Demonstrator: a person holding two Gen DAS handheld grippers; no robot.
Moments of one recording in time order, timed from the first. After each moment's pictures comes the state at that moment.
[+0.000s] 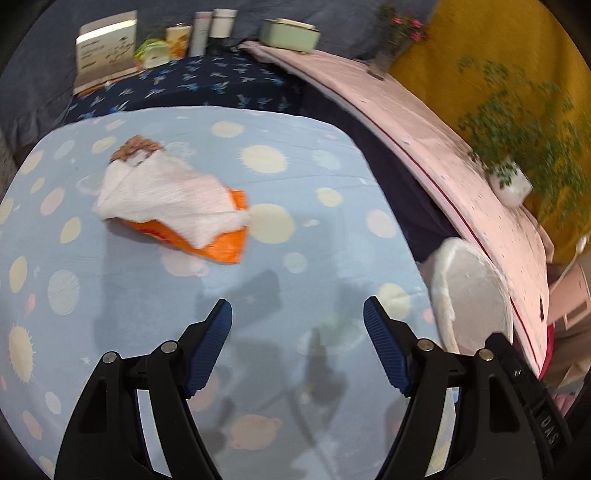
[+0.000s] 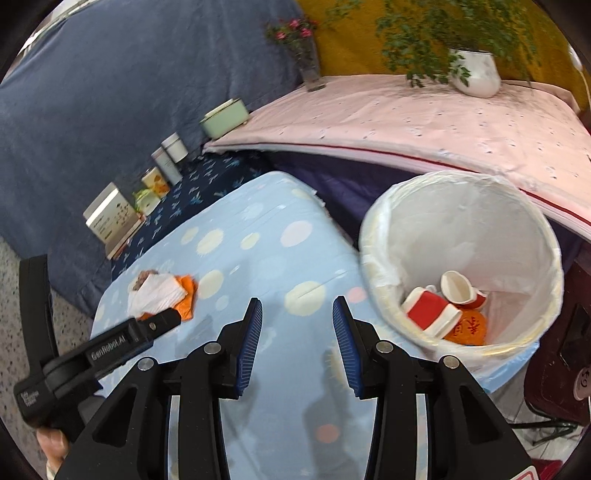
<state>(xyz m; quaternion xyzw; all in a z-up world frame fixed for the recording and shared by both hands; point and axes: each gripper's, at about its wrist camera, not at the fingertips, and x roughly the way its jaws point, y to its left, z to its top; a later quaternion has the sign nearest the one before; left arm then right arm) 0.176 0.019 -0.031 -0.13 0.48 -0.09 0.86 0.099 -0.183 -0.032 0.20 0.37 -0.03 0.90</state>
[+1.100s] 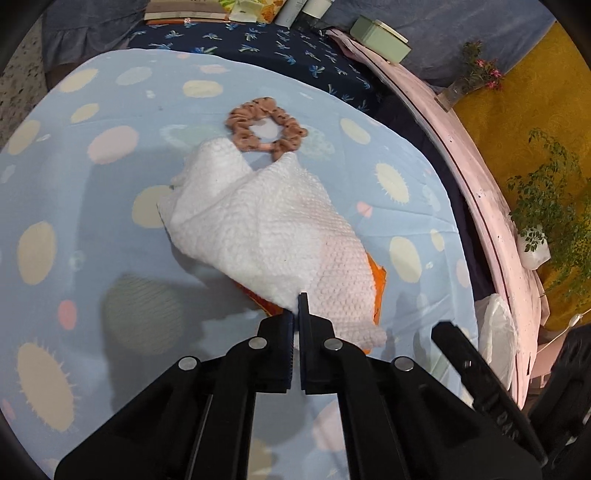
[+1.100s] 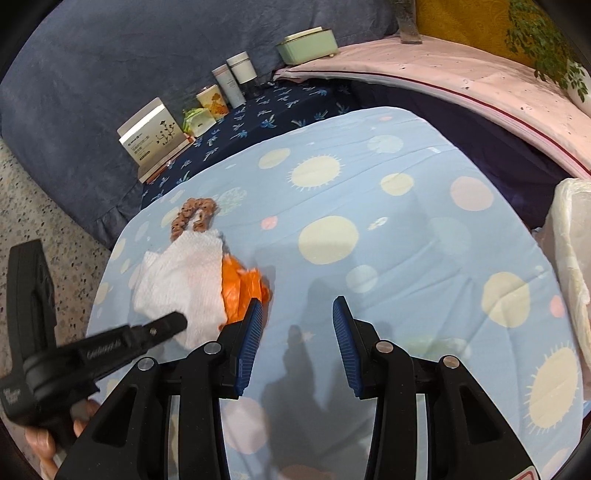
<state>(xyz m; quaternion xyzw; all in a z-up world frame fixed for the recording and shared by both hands) 0.201 0.154 -0.080 -0.23 0.51 -0.05 0.83 0.197 -0.036 -0.082 0.14 0.45 0.09 0.88</state>
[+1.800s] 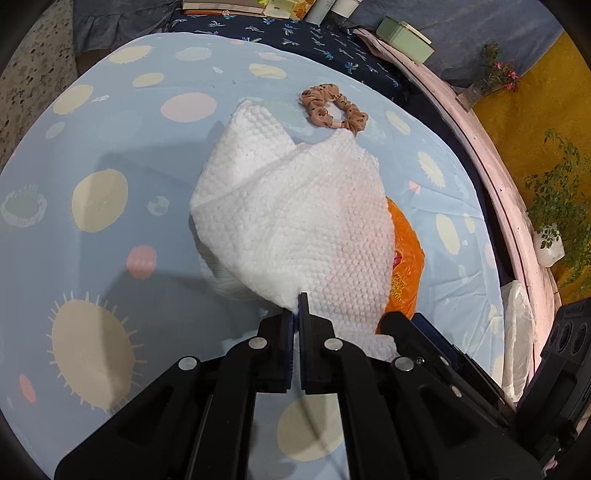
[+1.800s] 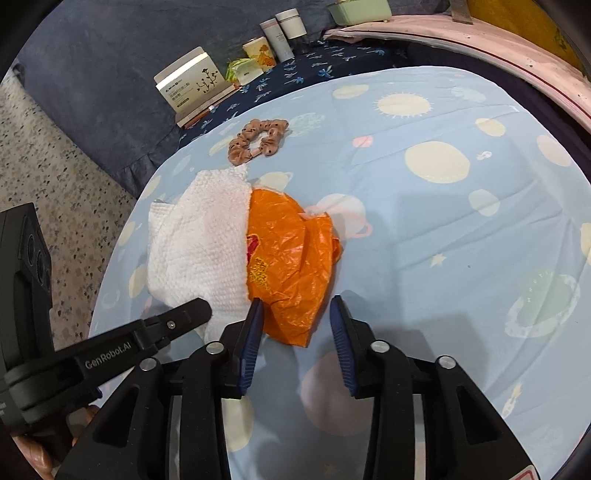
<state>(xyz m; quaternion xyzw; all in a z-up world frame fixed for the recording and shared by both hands) 0.162 0.189 -0.098 -0.23 0.52 -0.02 0.82 0.175 0.041 -0.120 0.12 0.49 0.16 0.85</state>
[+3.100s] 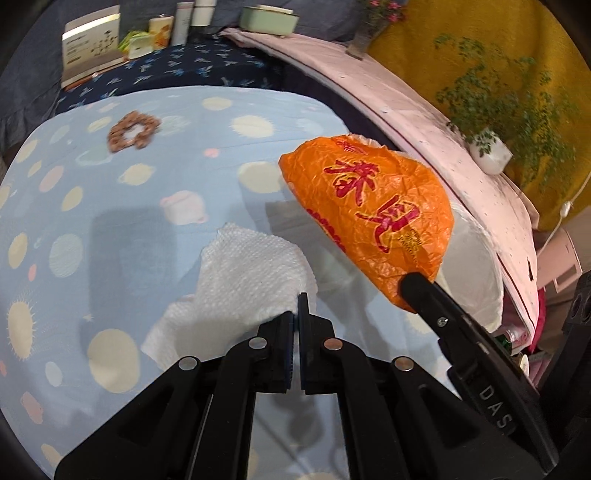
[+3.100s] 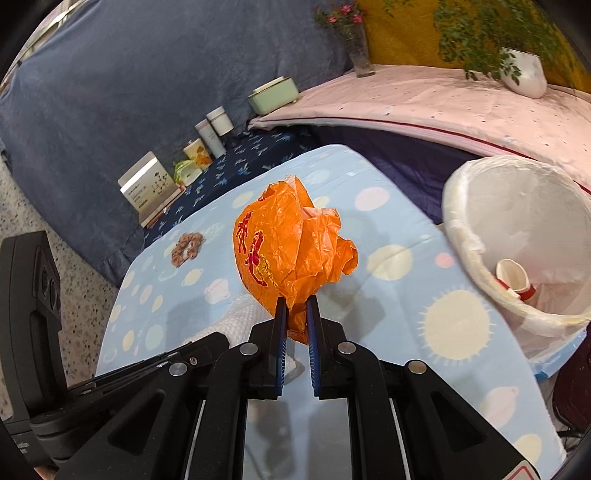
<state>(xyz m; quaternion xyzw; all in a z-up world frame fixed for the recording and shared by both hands) 0.130 0.013 -0.035 -0.10 0.50 -0.15 0.85 0.095 -0.125 -0.049 0.20 0.38 0.04 0.90</state>
